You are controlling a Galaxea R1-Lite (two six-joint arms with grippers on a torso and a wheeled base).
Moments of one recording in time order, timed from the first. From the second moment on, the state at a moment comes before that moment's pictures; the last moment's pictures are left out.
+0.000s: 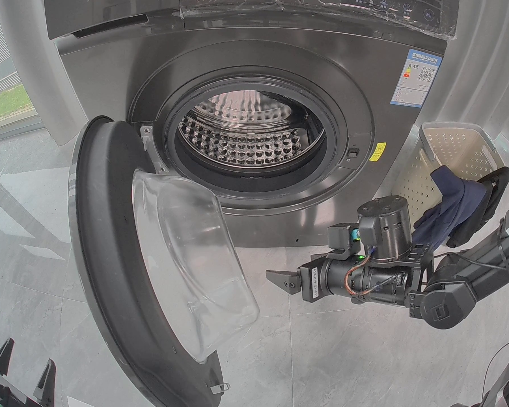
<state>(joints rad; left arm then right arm) -0.01 0.02 -0.02 0.00 0.00 -0.05 0.71 1.89 -0.83 -0.63 0.00 0.24</state>
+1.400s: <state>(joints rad) -0.01 0.02 -0.02 0.00 0.00 -0.05 0.79 2.14 -1.13 -0.67 -0.04 0.26</state>
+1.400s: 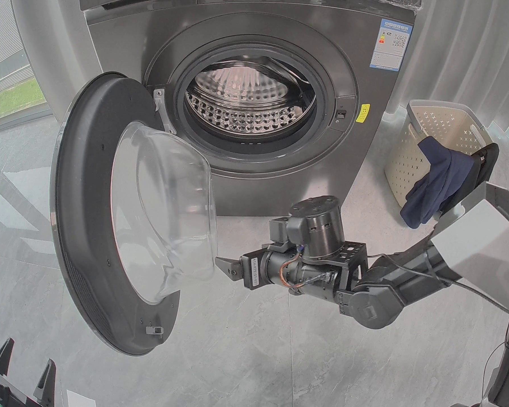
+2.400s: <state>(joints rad) -0.01 0.02 -0.02 0.00 0.00 -0.05 0.89 2.38 -1.59 -0.61 -0.06 0.28</state>
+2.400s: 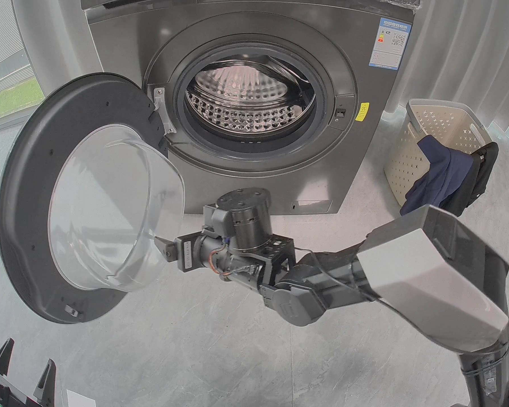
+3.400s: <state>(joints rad) -0.01 0.02 -0.02 0.00 0.00 -0.05 0.81 2.11 -1.33 -0.62 -0.13 0.21</state>
